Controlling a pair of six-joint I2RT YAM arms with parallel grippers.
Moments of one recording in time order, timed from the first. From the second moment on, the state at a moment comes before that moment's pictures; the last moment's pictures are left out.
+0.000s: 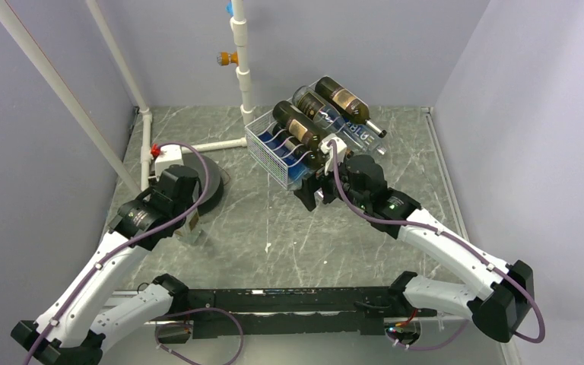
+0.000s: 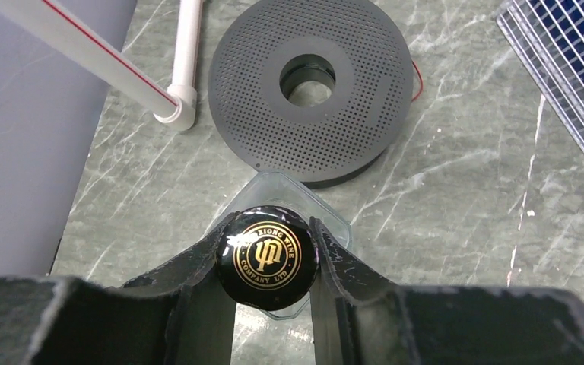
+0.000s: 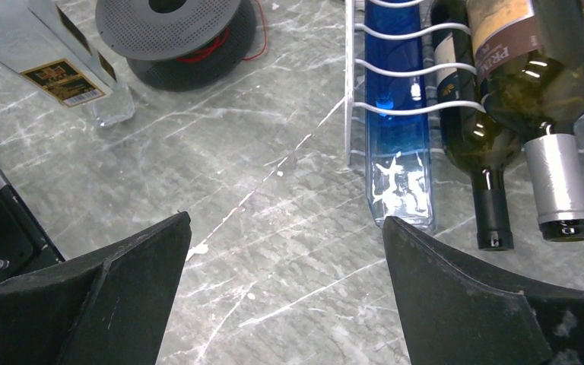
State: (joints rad) left arm -0.54 0.85 1.02 -0.93 -0.71 -0.48; right arm 0.73 1.06 0.90 -0.18 -0.07 0.11
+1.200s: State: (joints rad) left arm -0.95 1.13 1.10 -0.53 -0.23 -0.06; right arm 0.73 1.00 0.90 -0.18 -0.14 0.11
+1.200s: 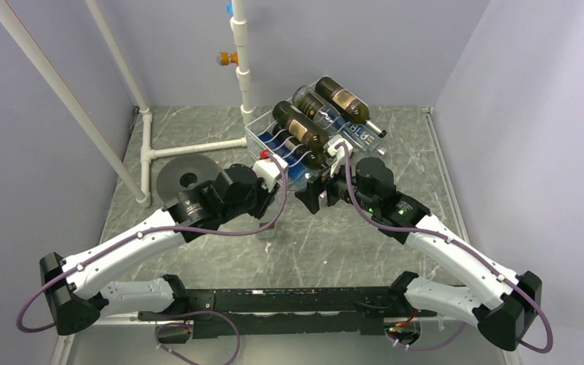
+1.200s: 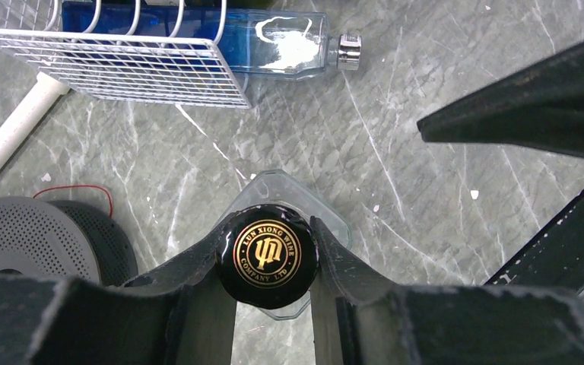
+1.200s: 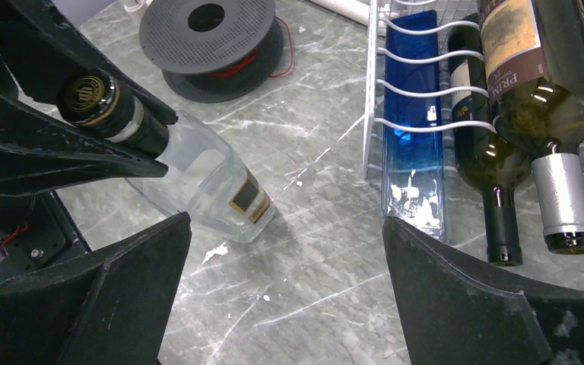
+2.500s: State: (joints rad) left arm -0.95 0.54 0.47 -0.21 -0.17 -0.11; right arm 0.73 1.02 0.87 -0.16 -0.13 0.10
